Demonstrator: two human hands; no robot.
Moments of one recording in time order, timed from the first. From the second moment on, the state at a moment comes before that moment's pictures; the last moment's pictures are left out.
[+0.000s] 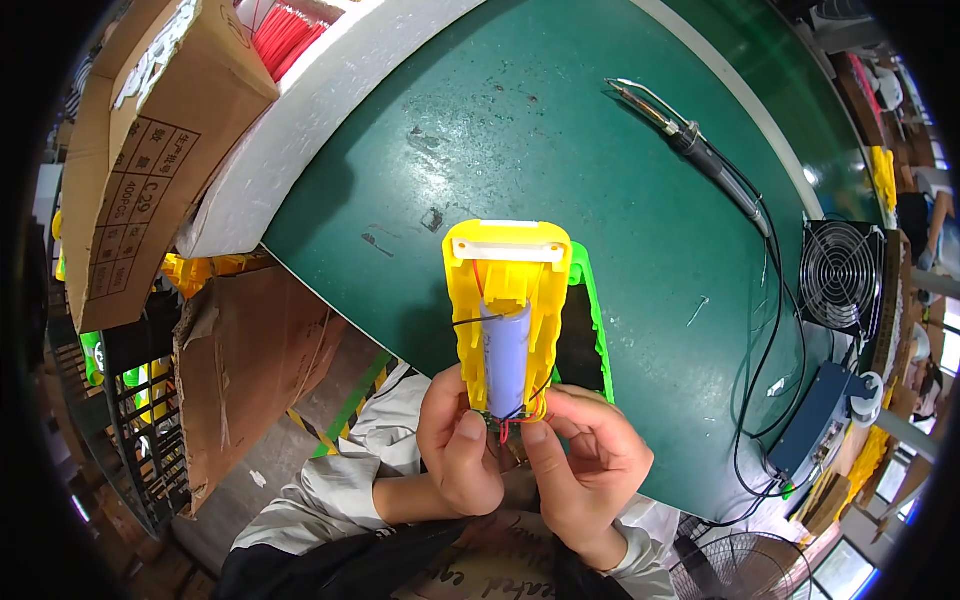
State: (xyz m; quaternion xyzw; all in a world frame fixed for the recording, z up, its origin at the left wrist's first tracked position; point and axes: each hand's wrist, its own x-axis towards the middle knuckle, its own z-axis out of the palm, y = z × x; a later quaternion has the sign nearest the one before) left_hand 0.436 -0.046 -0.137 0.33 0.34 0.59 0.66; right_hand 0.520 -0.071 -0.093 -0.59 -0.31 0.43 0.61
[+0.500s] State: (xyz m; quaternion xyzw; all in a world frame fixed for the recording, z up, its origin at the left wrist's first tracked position) left_hand 0.431 -0.047 -0.138 0.31 0.33 0.57 0.69; right_hand 0.521 -0.072 -0.093 -0.60 -0.33 0.43 0.59
